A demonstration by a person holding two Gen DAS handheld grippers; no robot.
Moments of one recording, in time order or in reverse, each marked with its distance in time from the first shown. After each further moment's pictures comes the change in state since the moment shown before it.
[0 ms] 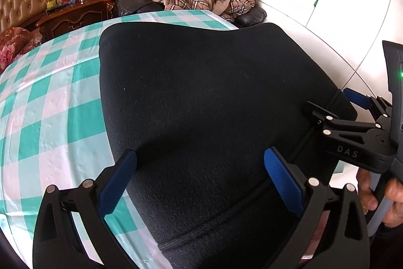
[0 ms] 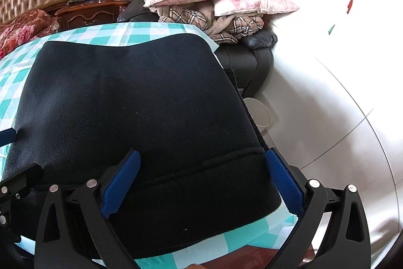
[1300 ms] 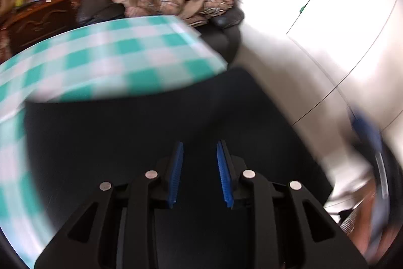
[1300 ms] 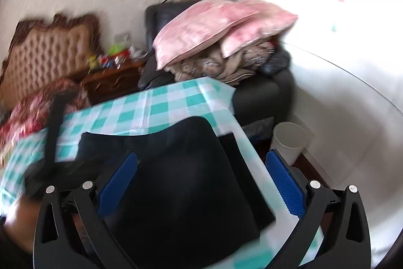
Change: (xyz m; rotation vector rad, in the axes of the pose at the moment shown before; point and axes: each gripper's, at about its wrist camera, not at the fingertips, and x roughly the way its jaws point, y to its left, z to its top) left arm 0.042 -0.034 0.087 -0.012 0.049 -0.146; right arm -0.022 -0.052 0.071 0.094 -0.178 0.308
